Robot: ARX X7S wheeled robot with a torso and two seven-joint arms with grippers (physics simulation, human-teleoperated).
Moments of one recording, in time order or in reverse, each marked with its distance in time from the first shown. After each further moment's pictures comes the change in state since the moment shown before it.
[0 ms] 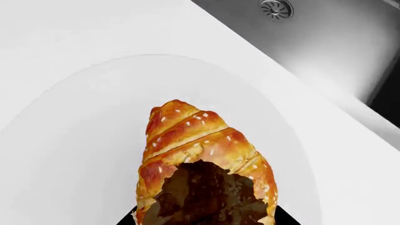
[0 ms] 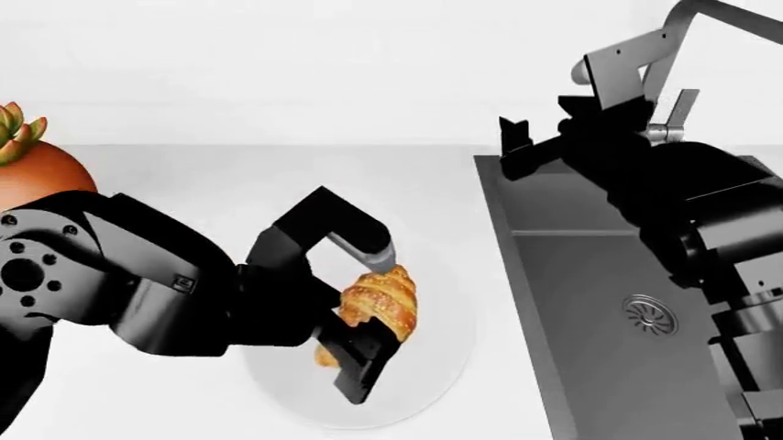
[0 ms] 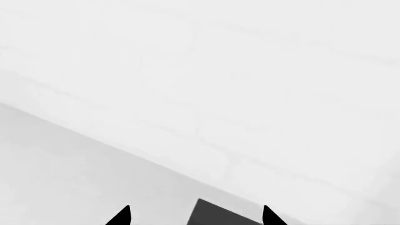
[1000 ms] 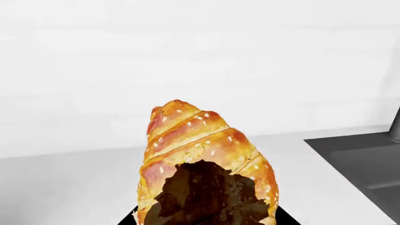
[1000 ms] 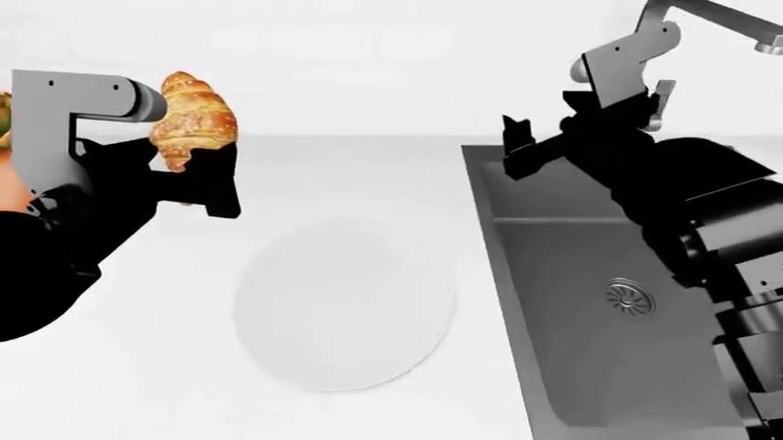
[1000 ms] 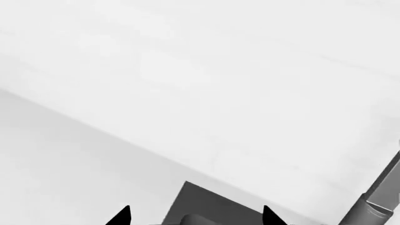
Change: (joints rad) left arm 0.330 -0.301 -0.429 0.178 0.499 0.542 0.015; right arm 0.008 0.012 -0.021 -0.025 -0.030 0.008 0.014
